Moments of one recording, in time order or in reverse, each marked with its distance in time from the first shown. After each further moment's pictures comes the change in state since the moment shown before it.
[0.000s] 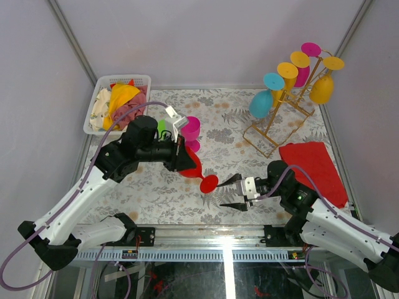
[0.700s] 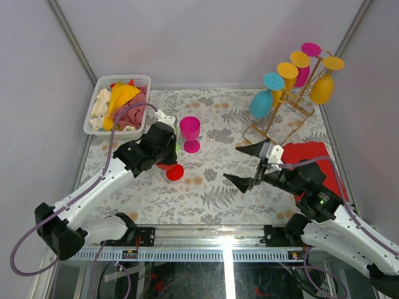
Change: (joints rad) left arm 0.000 0.108 -0.118 -0.048 -0.736 -0.106; right arm 0.000 -0.124 0.180 0.018 0.463 0.410
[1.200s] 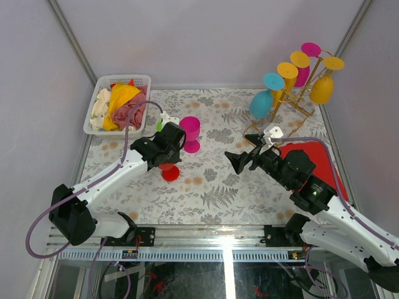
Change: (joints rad) left arm 0.000 0.166 -0.010 0.025 -0.150 -0.071; right arm 0.000 0.122 0.109 -0.063 0.425 0.146
